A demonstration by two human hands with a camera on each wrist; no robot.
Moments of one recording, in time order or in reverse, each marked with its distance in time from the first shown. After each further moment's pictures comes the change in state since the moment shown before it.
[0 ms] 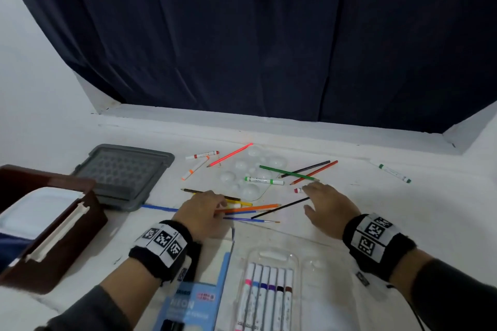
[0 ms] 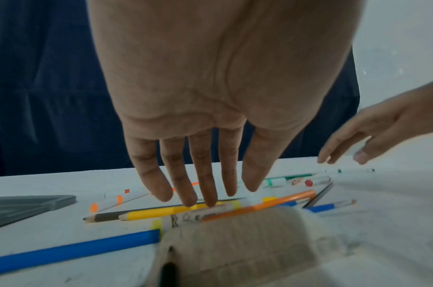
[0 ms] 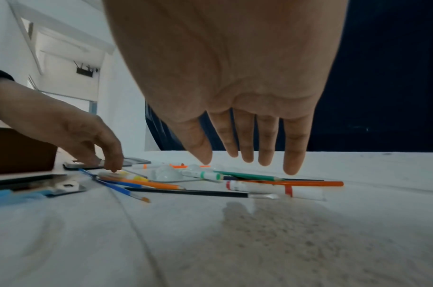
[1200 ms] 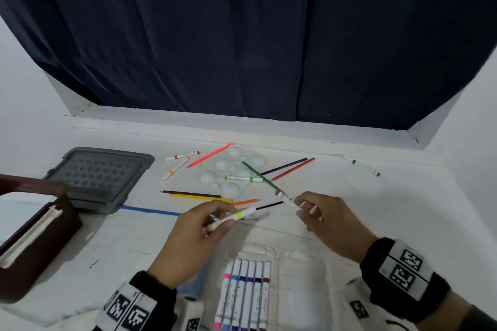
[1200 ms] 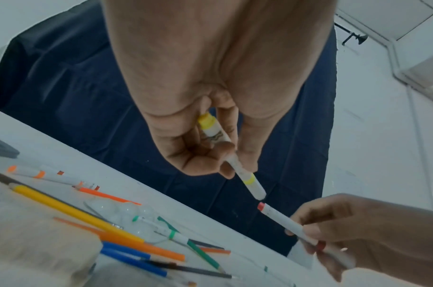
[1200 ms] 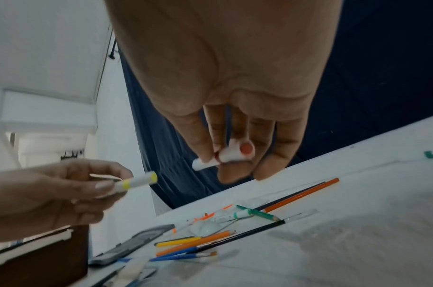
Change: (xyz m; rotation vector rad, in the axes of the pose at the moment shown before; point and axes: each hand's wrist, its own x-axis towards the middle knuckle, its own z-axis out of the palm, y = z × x) left_hand -0.068 0.064 0.012 -0.710 0.371 0.282; right_hand -0.072 0.004 -0.025 0.509 0.220 -0.034
